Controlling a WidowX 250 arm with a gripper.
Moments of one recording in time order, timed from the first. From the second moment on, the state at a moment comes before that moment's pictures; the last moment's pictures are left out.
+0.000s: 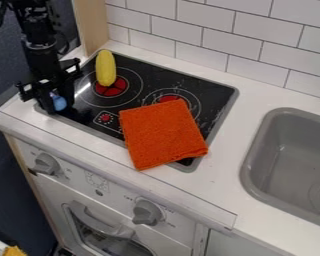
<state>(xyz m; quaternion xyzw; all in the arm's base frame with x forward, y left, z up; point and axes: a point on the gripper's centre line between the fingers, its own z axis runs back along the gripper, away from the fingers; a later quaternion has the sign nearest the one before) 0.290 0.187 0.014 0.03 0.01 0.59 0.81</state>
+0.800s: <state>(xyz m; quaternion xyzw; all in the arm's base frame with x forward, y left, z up) 0.315 0.141 0.086 0.00 -0.08 0.50 0.86</state>
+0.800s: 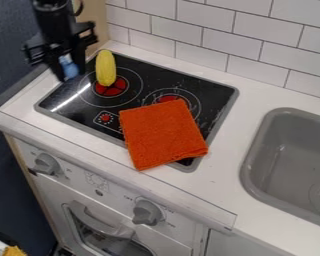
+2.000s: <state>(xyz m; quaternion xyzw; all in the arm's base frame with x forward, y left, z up) 0.326 -0.012 0.062 -0.01 -0.05 0.23 0.97</state>
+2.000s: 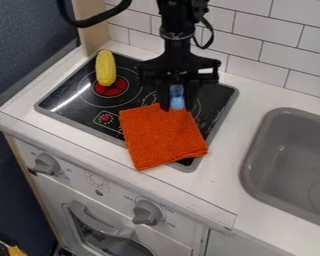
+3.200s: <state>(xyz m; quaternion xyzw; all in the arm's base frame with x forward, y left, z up) 0.306 -0.011 0.022 -0.01 -0.04 0.22 0.97</state>
